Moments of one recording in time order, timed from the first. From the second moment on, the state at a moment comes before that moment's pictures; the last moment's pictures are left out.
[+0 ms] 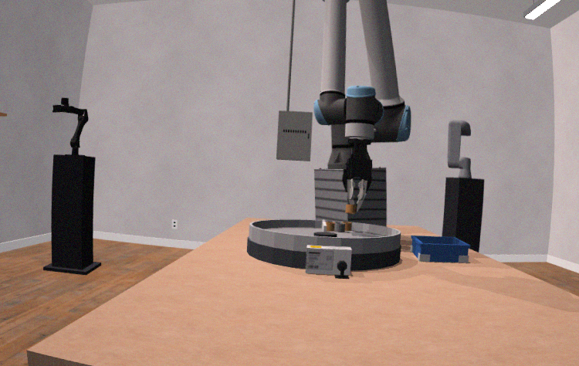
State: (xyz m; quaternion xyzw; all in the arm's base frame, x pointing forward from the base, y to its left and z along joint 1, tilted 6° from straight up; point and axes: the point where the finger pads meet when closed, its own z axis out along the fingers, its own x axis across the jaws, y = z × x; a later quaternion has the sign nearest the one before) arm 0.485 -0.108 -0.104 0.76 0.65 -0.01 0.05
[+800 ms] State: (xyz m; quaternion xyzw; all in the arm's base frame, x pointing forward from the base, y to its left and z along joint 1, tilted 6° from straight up) arm 0.489 -0.105 -0.103 0.76 0.65 -0.01 0.05
